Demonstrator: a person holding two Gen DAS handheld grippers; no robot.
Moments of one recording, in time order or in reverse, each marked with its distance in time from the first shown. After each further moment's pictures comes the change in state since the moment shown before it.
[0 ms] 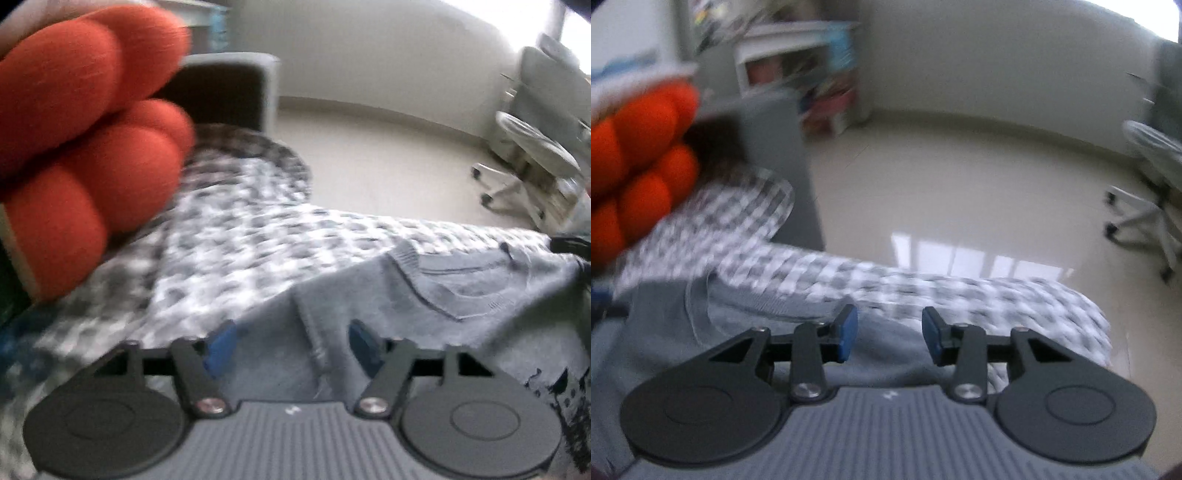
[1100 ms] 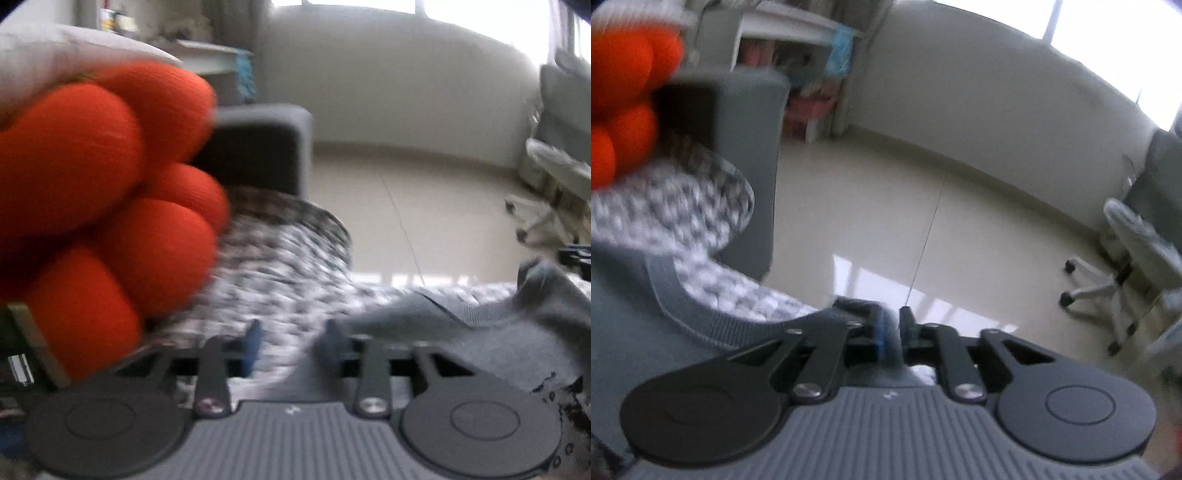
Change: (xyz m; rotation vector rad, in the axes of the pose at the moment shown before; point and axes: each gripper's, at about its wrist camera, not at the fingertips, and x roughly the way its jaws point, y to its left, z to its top) left arm -0.013 0.027 0.037 -0.030 -0.177 0.164; right arm 0.033 0.024 0.022 -0.075 -0.148 -0.259
